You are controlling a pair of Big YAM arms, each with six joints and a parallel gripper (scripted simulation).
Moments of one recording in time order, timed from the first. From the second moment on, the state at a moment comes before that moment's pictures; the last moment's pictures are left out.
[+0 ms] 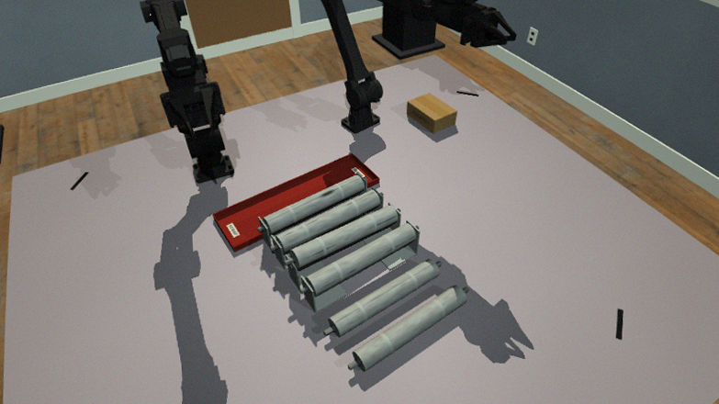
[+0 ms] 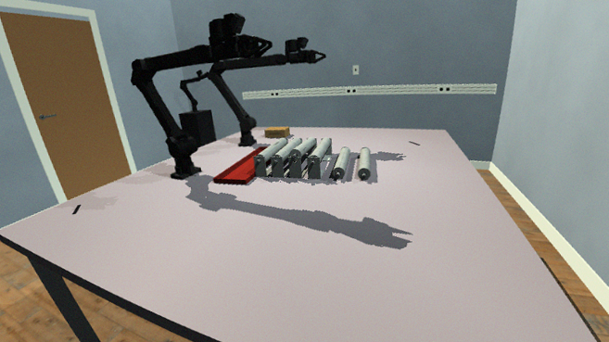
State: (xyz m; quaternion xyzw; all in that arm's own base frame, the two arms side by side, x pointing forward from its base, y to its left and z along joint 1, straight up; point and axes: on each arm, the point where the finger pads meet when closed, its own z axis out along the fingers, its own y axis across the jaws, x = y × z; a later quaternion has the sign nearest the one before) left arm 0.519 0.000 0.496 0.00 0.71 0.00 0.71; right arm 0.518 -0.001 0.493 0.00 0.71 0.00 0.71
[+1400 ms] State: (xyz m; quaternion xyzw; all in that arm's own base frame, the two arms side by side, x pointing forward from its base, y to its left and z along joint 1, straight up) left arm 0.562 -0.086 0.394 0.19 0.80 0.01 0.57; right arm 0.552 0.015 0.391 0.09 0.80 0.15 0.58
